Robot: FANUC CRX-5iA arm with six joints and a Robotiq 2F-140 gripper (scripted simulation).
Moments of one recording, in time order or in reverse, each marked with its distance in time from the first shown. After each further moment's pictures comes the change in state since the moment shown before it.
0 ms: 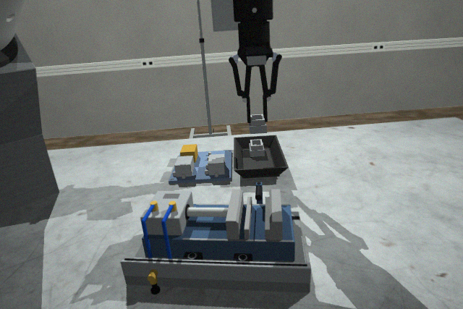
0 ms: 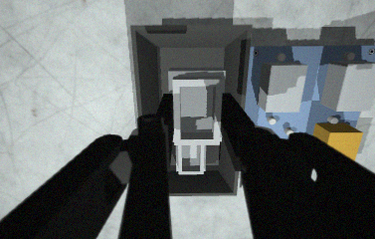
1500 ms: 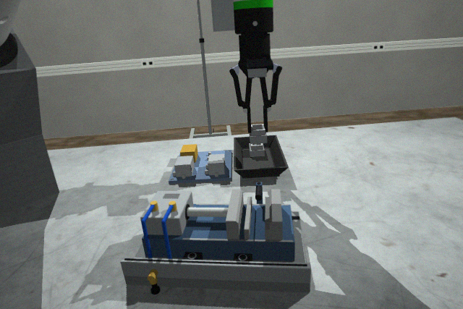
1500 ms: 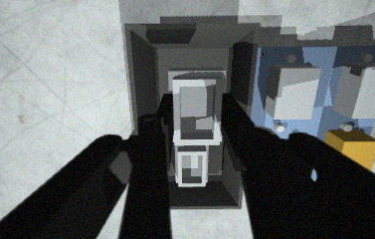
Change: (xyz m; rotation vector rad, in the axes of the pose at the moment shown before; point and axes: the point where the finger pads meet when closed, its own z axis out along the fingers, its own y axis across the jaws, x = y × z) arm 0.000 0.000 0.028 0.000 0.001 0.000
